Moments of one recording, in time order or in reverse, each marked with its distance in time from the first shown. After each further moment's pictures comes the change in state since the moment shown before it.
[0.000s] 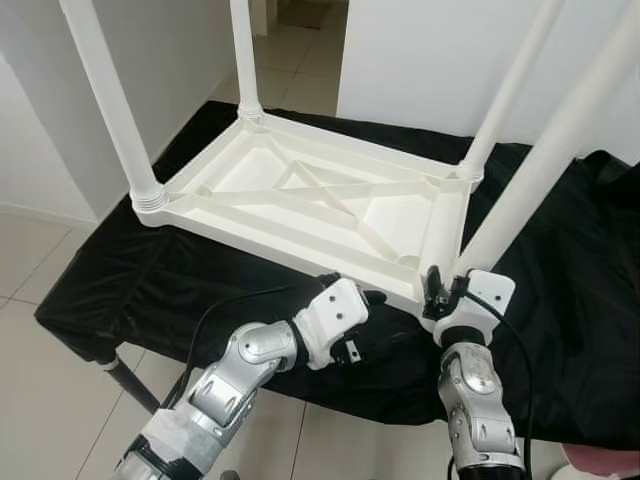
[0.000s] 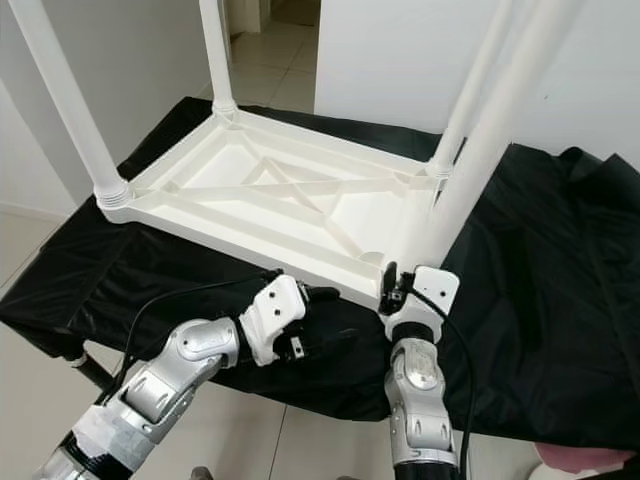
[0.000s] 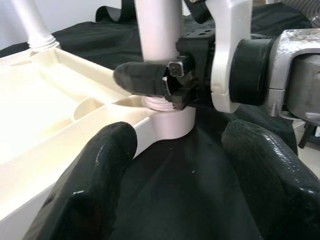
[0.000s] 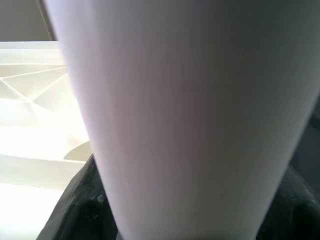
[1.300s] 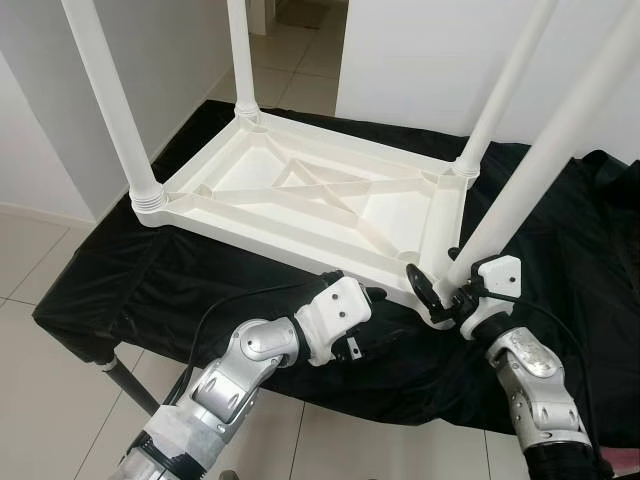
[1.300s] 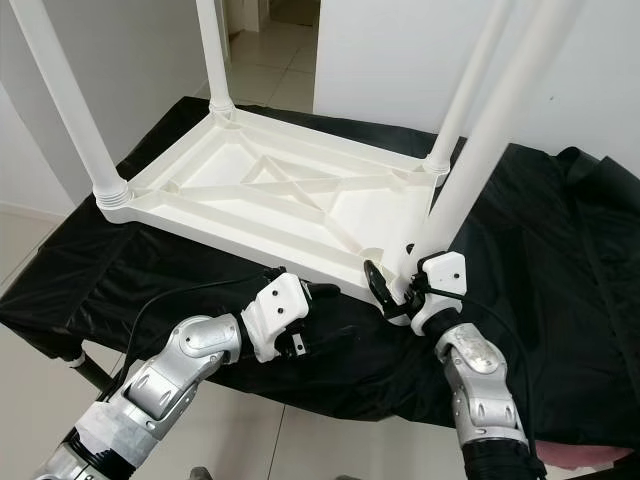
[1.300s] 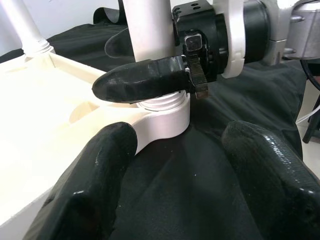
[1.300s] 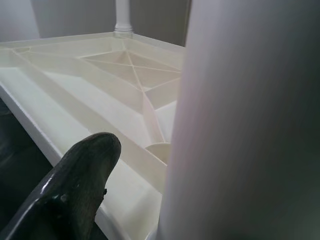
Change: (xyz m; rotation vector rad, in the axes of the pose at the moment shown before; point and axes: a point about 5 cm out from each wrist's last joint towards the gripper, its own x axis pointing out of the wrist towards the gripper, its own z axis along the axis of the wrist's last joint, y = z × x) left arm 0.004 0.001 0.001 0.036 0.011 -0.004; right arm 0.025 -0.029 0.015 -0.180 -0.041 0.688
